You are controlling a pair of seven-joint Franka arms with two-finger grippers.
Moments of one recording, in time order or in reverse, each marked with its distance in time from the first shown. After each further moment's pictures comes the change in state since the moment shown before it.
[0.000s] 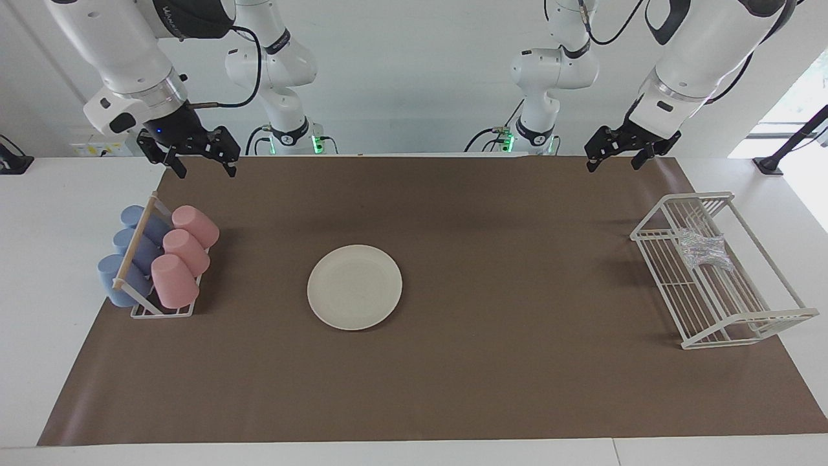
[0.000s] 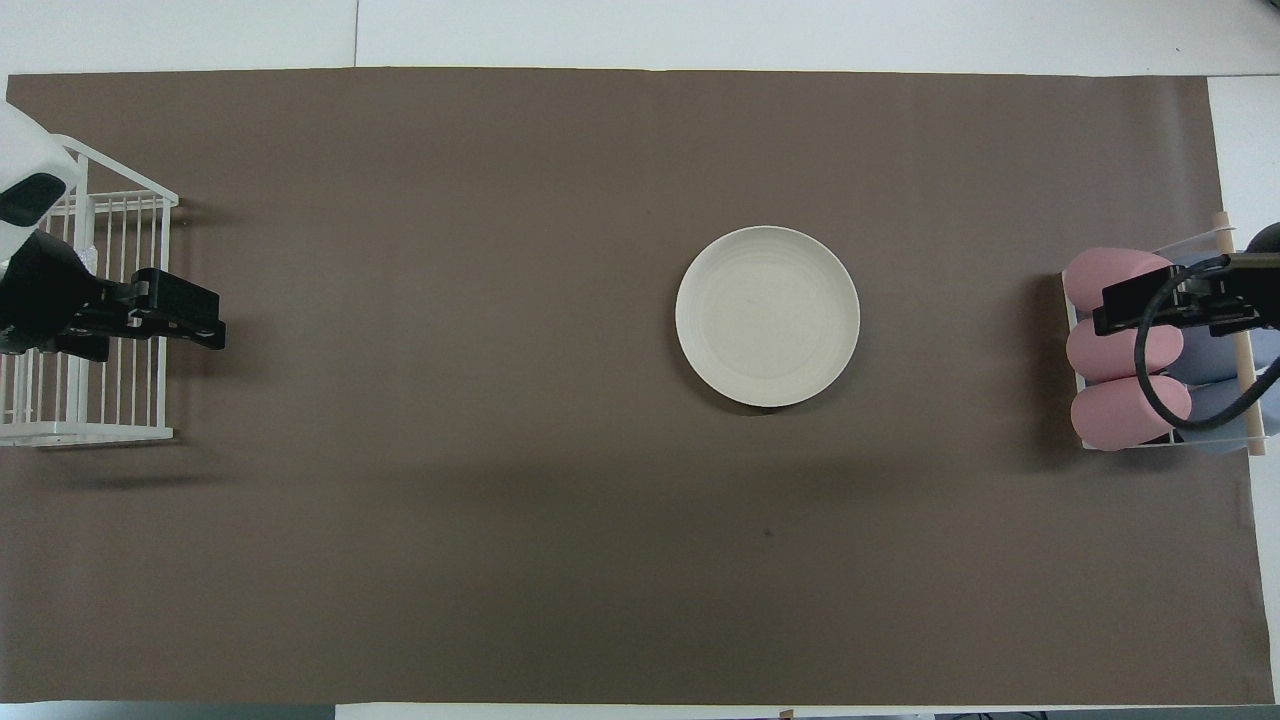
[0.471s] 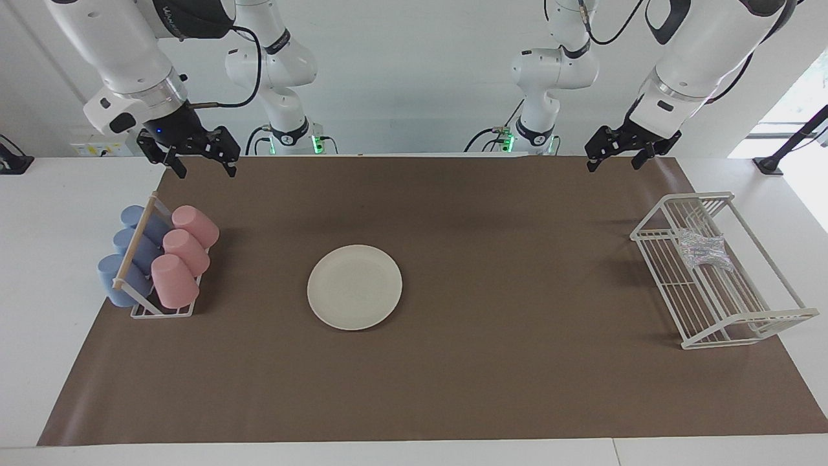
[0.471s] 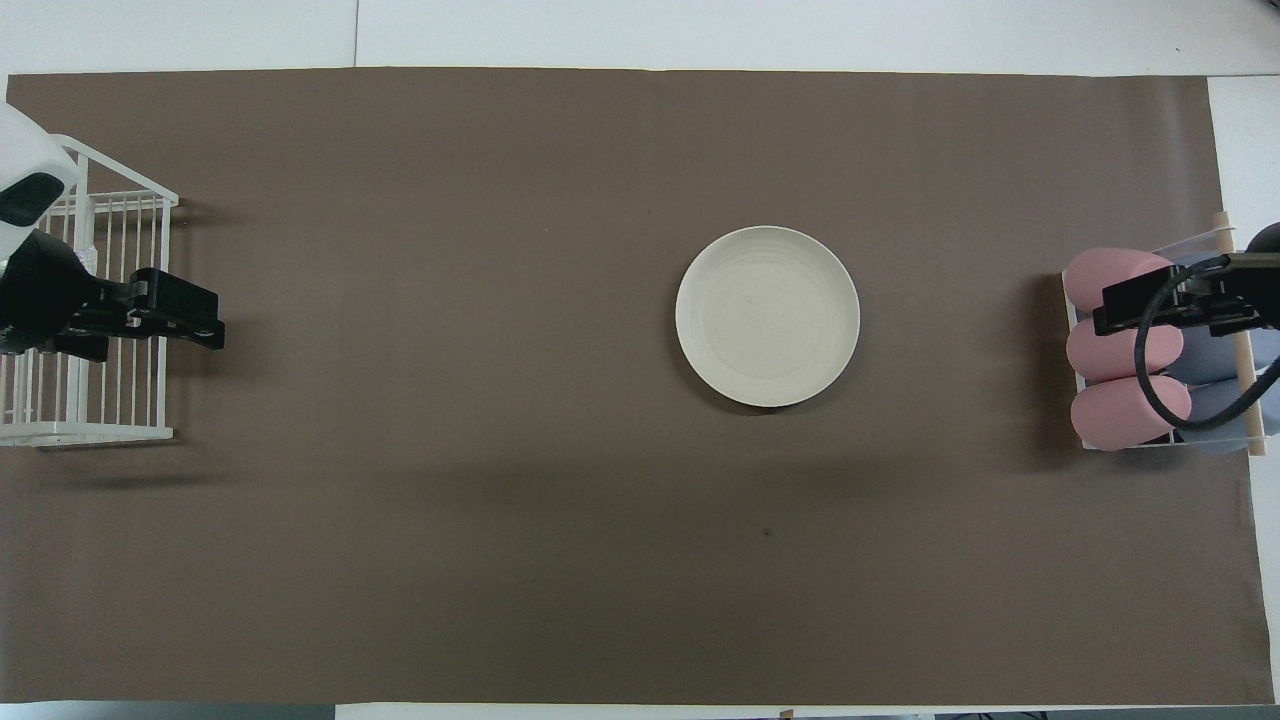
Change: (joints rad) left arm 0.001 -0.001 0.001 0.000 0.000 0.000 -0.001; right arm 0.000 0.000 0.000 0.000 0.000 0.000 0.000
